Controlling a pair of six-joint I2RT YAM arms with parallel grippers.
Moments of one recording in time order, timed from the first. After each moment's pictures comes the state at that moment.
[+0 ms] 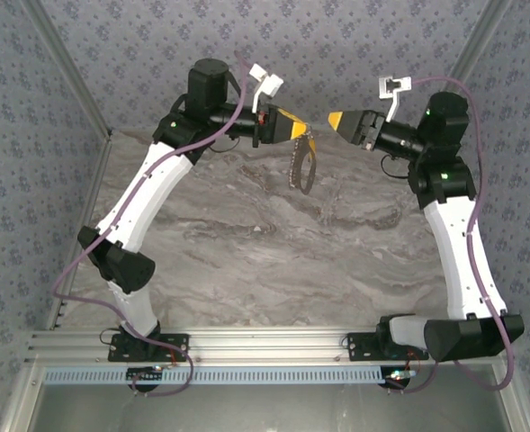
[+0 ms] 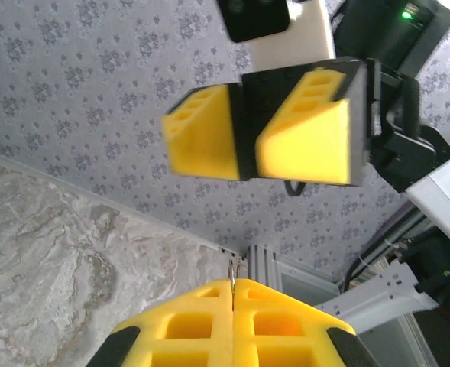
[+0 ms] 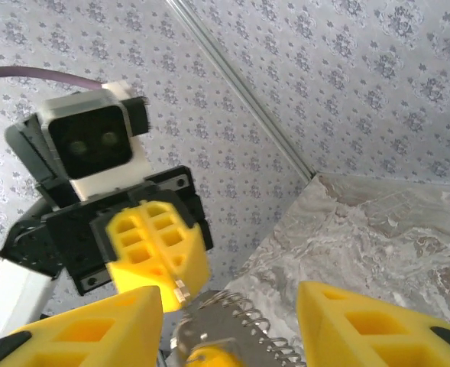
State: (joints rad) left arm -0.59 1.82 2.15 -0.53 1.00 -0.30; right arm 0.10 1.26 1.53 -0.28 -0.93 0.61
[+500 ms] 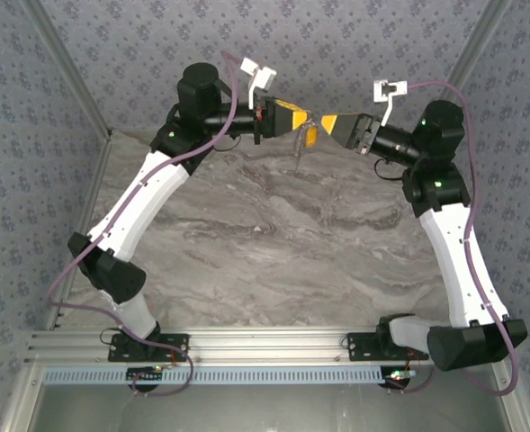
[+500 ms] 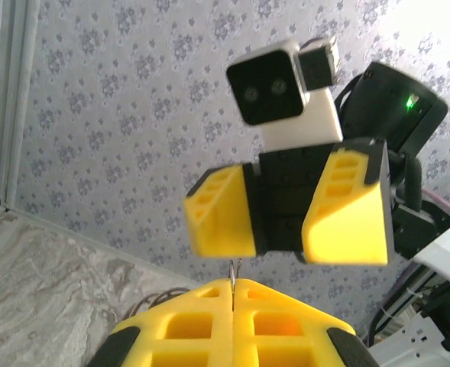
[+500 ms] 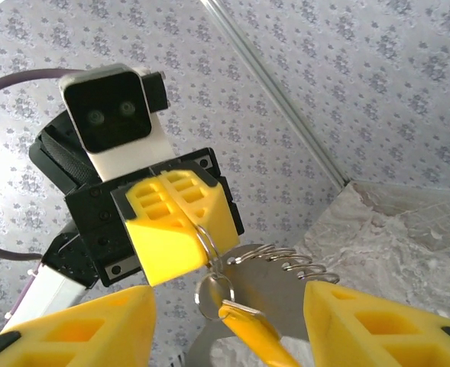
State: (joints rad) left arm -0.61 1.73 1.99 -0.22 0.90 -0.44; right arm 0.16 1.23 1.45 -0.13 -0.93 0.72
